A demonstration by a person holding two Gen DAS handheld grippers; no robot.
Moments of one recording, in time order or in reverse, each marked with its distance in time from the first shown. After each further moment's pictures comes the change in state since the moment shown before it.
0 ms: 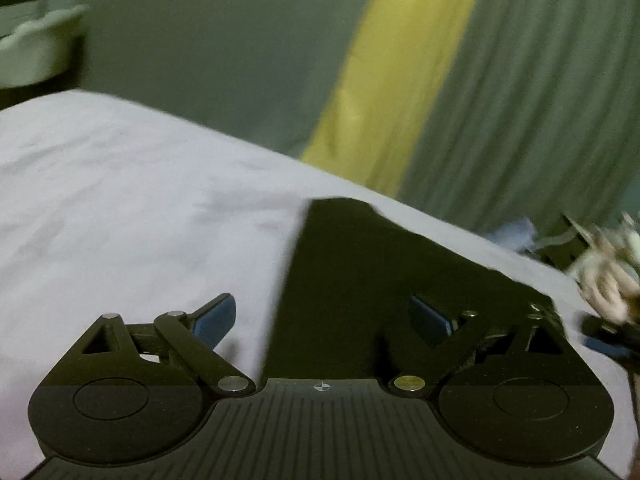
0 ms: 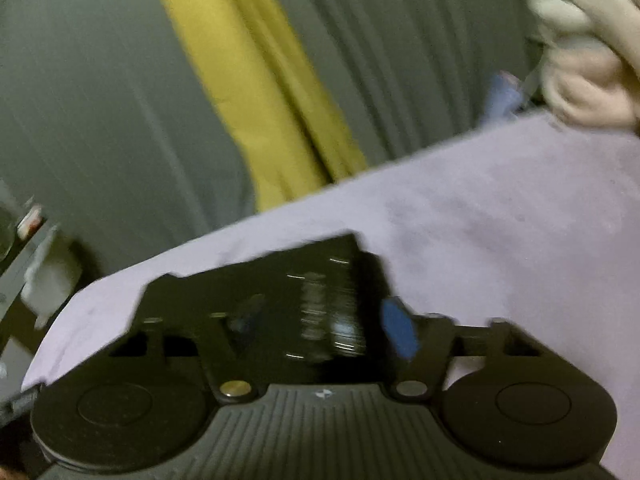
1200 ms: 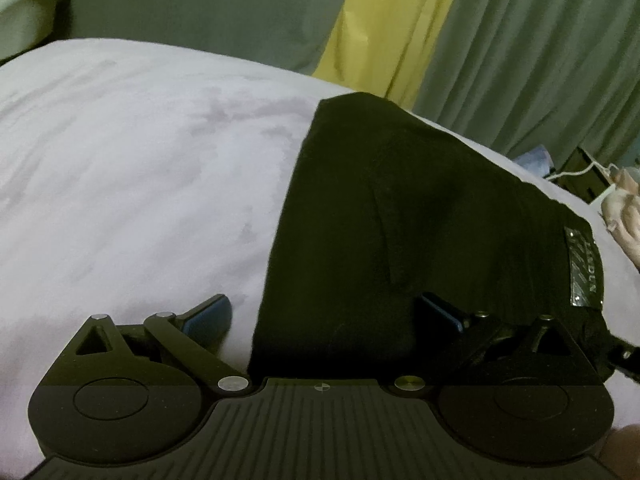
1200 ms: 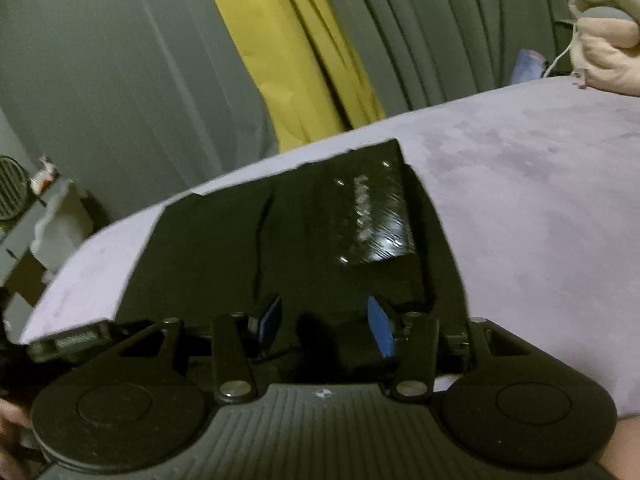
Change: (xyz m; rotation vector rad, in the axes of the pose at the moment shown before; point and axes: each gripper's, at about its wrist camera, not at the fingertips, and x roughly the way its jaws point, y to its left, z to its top) left arm 0.042 0.021 -0.032 0.019 0.194 0.058; right arm 0.007 -0.007 -0.069 0.006 0.100 -0.037
